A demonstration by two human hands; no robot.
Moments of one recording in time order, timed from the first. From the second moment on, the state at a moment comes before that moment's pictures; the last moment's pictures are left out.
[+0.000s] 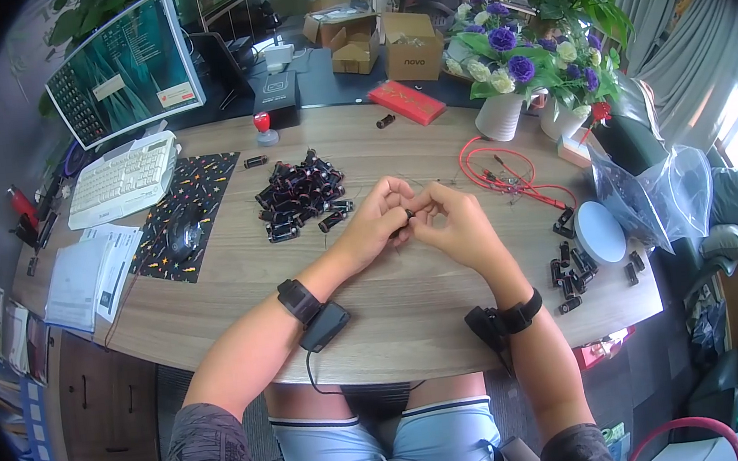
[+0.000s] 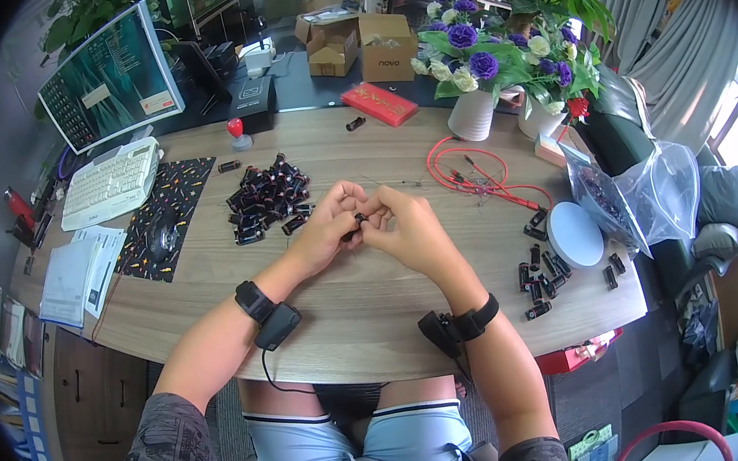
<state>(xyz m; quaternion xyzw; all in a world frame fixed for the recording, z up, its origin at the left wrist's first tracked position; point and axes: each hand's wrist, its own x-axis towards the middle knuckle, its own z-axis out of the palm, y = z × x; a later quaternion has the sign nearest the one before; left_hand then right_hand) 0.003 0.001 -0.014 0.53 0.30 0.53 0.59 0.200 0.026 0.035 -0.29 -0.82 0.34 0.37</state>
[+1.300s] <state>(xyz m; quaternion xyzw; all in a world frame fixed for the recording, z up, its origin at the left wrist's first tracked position) -0.011 0.012 -0.021 0.54 0.32 0.57 0.54 0.214 0.044 0.032 -0.33 -0.74 0.41 0.41</state>
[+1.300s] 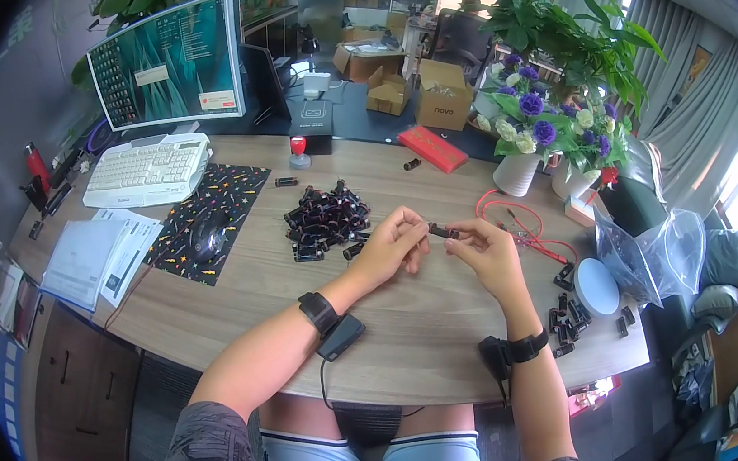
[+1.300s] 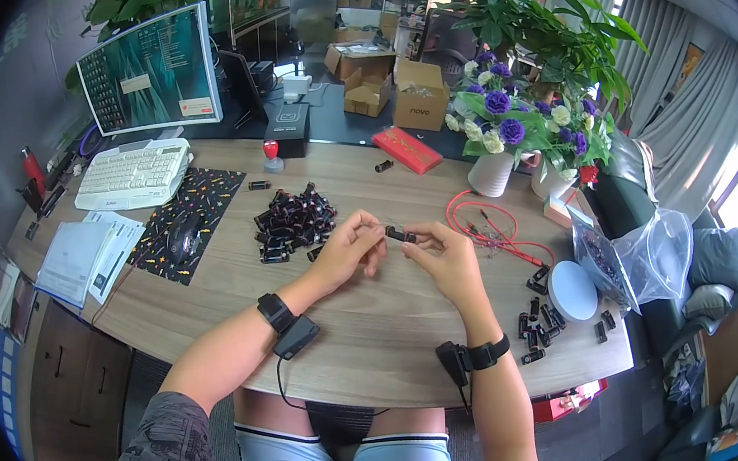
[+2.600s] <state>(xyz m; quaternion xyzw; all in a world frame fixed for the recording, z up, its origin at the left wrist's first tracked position) -0.012 0.010 -0.024 0.55 0.29 0.60 0.50 0.210 0.037 0.034 -0.34 -0.76 0.44 0.33</state>
